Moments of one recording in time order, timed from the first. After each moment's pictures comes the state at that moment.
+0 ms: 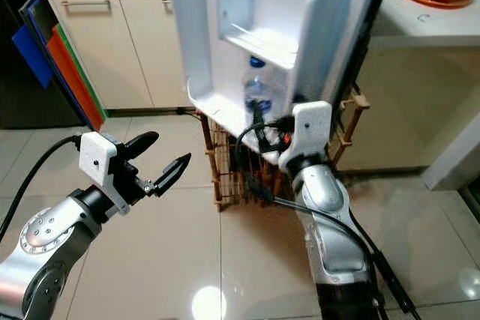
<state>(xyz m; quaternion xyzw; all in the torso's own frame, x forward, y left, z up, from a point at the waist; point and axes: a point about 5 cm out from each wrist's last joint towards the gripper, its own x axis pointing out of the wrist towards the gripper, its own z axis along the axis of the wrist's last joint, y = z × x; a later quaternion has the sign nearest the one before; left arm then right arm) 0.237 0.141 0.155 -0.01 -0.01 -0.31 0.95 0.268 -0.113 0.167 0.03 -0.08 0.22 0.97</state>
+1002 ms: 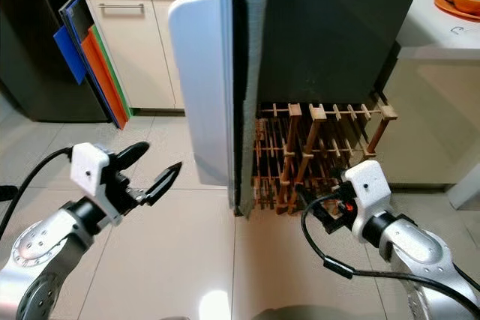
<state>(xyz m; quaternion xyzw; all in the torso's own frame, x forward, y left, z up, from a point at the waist) 0.223 0.169 0.123 -0.01 0.05 -0.25 0.97 0.231 -0.232 0.114 -0.11 0.16 0.19 0.96</state>
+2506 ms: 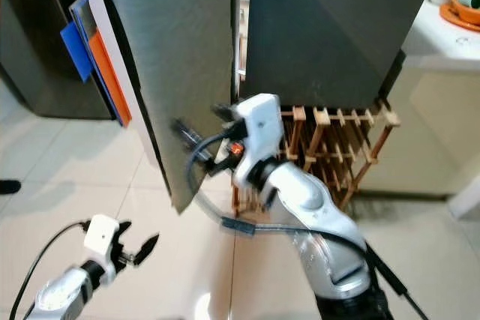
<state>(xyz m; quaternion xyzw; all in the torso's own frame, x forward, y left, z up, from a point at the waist) 0.206 0.211 -0.027 0.01 0.22 -0.19 0.96 0.266 -0.101 0.184 0.06 0.00 0.29 0.95</state>
